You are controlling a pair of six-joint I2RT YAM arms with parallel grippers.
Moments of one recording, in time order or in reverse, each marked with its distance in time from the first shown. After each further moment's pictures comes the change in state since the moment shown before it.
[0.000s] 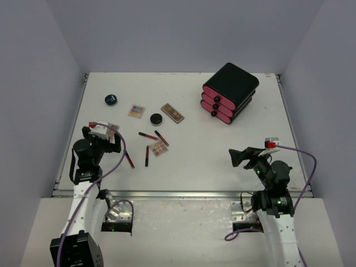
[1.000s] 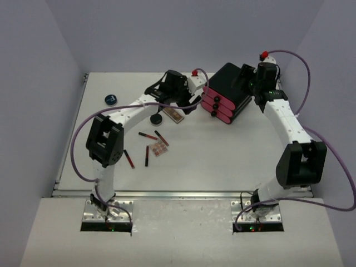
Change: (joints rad) left arm -0.778 1.373 1.463 -0.423 -0.045 0.143; right arm 0.000 1.607 1.189 0.085 0.289 0.072
